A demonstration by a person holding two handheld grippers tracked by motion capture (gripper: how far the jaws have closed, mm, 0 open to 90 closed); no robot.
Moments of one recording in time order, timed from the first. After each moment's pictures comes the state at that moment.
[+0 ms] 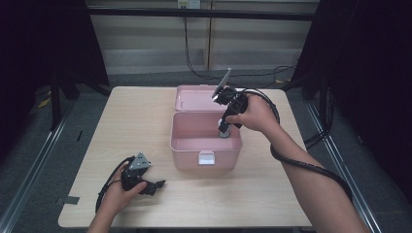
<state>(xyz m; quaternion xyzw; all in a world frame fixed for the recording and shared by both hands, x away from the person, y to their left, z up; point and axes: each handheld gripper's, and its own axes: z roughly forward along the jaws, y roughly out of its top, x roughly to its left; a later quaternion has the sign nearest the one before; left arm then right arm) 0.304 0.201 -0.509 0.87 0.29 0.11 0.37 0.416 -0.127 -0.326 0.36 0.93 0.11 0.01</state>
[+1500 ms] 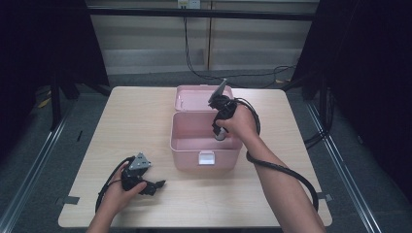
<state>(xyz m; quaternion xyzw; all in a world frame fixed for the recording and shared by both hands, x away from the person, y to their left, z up) 0.304 0.201 -0.509 0.87 0.29 0.11 0.37 0.449 -0.116 -0.392 0.47 0.88 0.09 0.02</state>
